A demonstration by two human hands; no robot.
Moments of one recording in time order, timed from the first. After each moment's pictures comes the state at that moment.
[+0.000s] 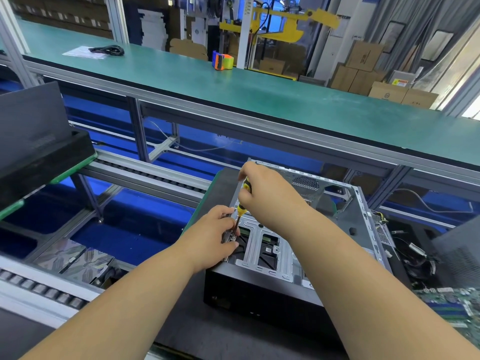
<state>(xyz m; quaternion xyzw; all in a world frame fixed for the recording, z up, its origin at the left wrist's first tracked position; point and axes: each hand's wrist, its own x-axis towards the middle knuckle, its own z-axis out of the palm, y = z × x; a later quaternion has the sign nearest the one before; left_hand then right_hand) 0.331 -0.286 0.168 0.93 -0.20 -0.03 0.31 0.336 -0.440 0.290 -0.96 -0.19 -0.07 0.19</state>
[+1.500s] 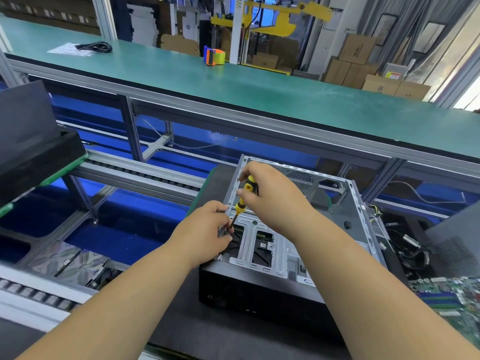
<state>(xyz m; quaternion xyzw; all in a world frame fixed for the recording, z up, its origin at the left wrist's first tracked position) 0.337 -0.291 0.173 0.95 -0.17 0.01 0.25 0.327 -0.459 0.286 -0.95 -0.17 -0.09 0.23</state>
